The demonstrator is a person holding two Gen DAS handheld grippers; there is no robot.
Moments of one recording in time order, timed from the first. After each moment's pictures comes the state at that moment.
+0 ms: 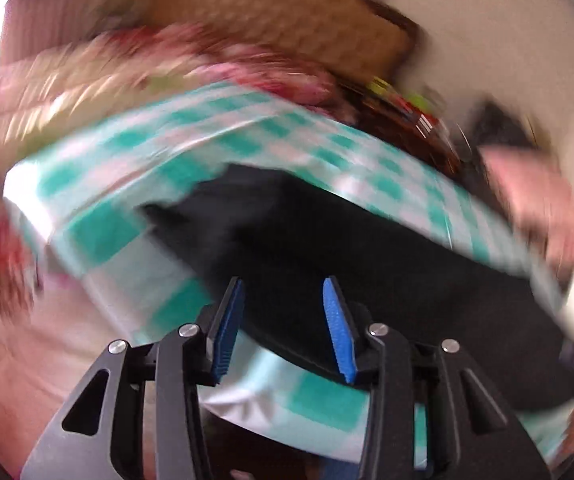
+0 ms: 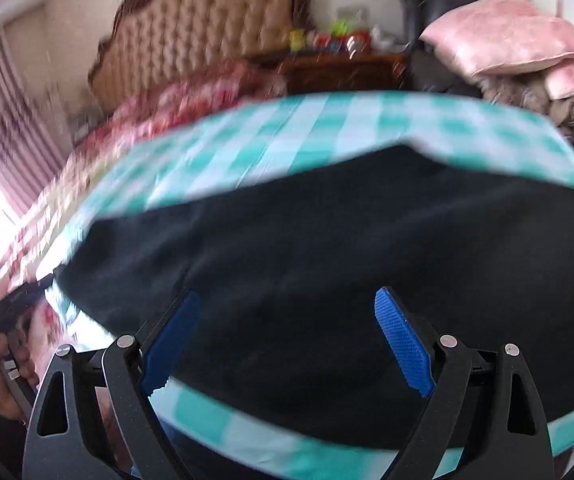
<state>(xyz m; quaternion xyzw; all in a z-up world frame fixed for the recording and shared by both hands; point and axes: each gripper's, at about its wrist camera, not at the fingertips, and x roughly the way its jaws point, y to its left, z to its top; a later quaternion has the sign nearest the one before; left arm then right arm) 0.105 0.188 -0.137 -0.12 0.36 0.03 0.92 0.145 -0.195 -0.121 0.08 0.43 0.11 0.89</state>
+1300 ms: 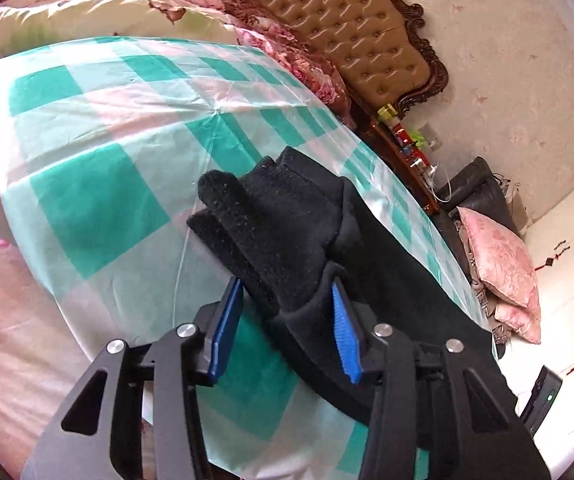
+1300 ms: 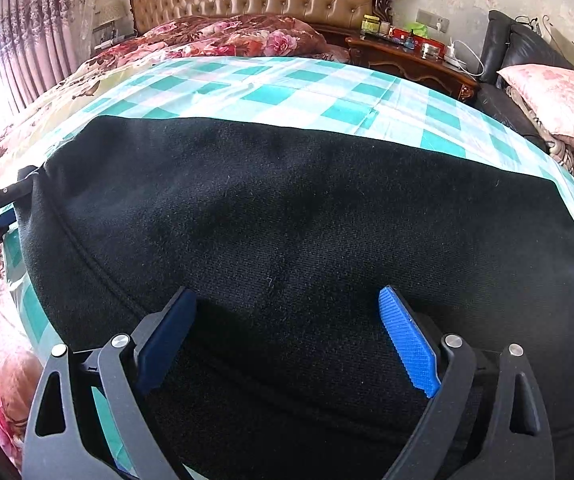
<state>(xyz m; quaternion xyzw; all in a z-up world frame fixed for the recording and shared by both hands) 0.142 0.303 -0.210 -0.36 0.36 -0.01 0.86 0.197 -0.059 -0.188 -0.07 0.44 0.12 0.89</state>
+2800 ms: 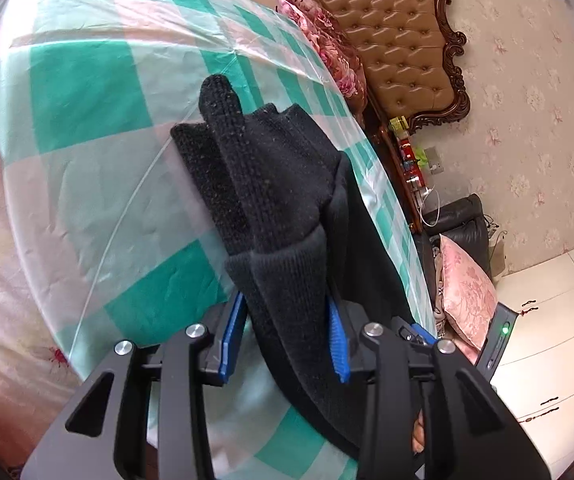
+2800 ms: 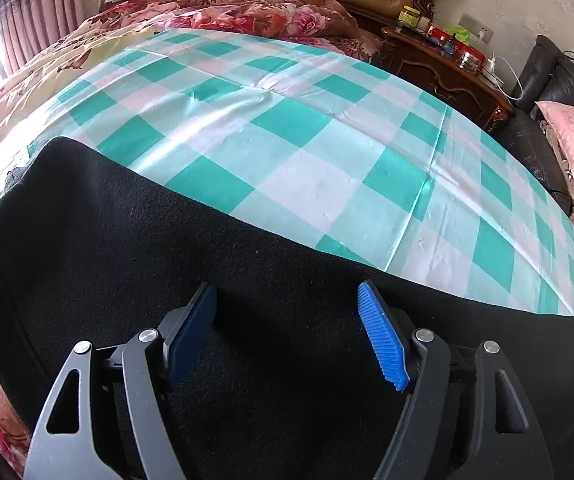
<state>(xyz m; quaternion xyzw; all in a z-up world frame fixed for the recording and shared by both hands) 0.139 0.289 -0.230 -0.48 0.37 -0.01 0.80 0.312 -0.006 -0.180 -0.15 0.49 0.14 0.85</state>
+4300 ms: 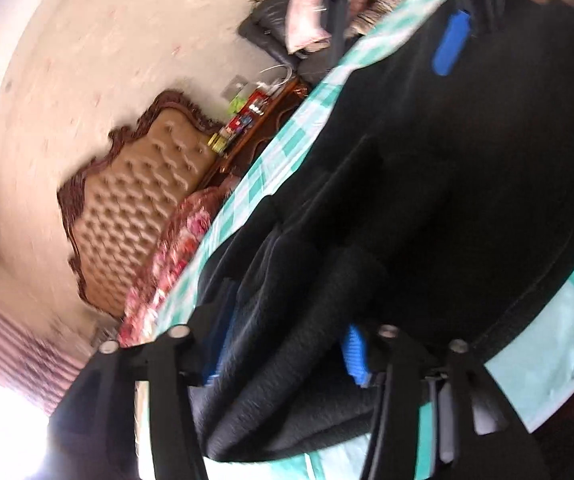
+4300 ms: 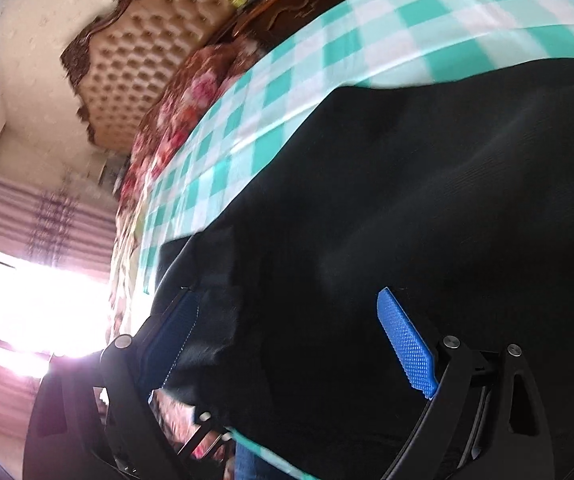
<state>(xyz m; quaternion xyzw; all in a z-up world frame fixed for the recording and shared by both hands) 0.089 -0.149 -0.196 0.47 0.24 -0.05 0.85 0.242 -0.323 -0.158 0.34 0.52 0.17 0.76</state>
